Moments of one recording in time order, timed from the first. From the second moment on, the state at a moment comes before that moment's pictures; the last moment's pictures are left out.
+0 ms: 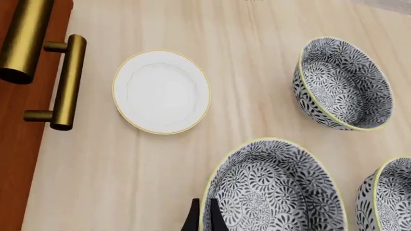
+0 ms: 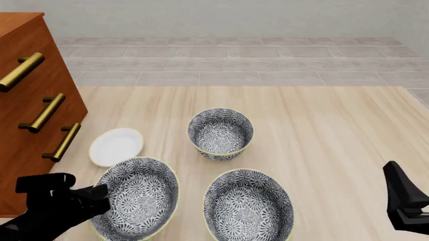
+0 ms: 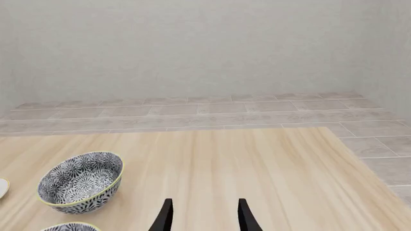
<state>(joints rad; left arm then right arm) -0.26 1.06 -0.05 -0.32 -0.30 0.00 0.02 0.00 -0.01 0.04</state>
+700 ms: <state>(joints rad) -0.29 0.88 -0.23 0.04 -0.44 -0.01 0.02 0.00 -0.01 0.05</state>
